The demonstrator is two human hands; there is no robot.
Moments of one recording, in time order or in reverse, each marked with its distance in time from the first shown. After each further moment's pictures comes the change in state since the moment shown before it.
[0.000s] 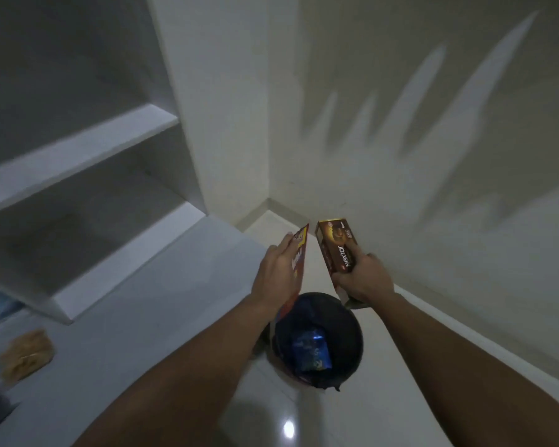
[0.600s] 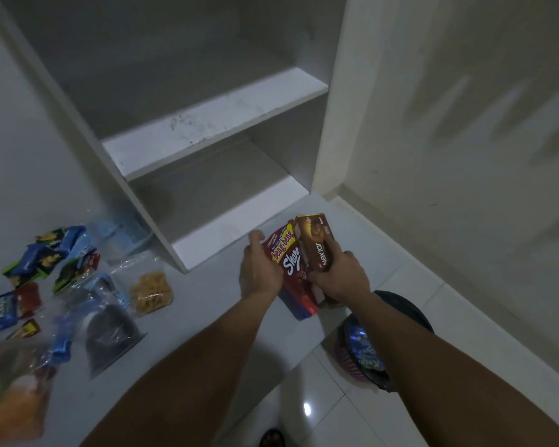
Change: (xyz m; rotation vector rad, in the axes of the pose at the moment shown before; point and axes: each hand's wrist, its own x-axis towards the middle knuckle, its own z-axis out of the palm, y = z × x) left_hand -0.080 -0.201 -0.079 -0.386 0.342 -0.802; right_hand -0.039 -0.193 0.158 0.023 -0.197 -0.210
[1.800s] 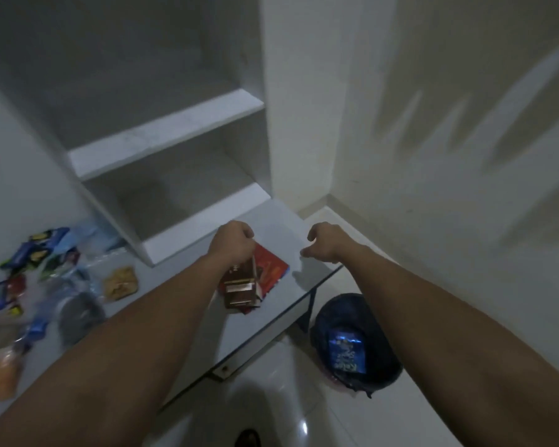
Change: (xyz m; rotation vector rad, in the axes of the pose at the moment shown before) left_hand -0.050 0.114 0.008 0.418 -0.163 0.140; right_hand 0.002 0.050 -0.143 -0.267 -0.260 -0.176
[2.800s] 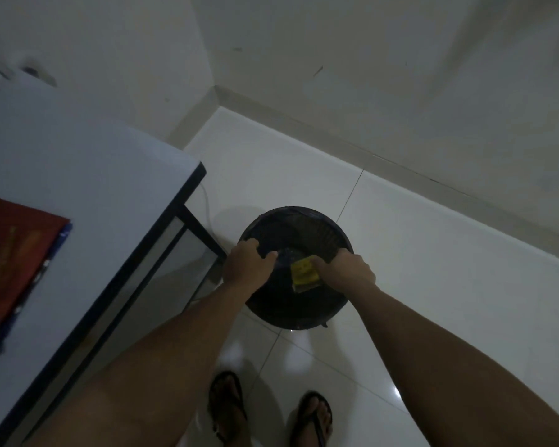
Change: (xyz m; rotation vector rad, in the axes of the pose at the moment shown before) left_hand 0.034 -0.035 0.438 0.143 -0.426 0.127; right_hand 0.046 0.334 0.298 0.380 0.022 0.834
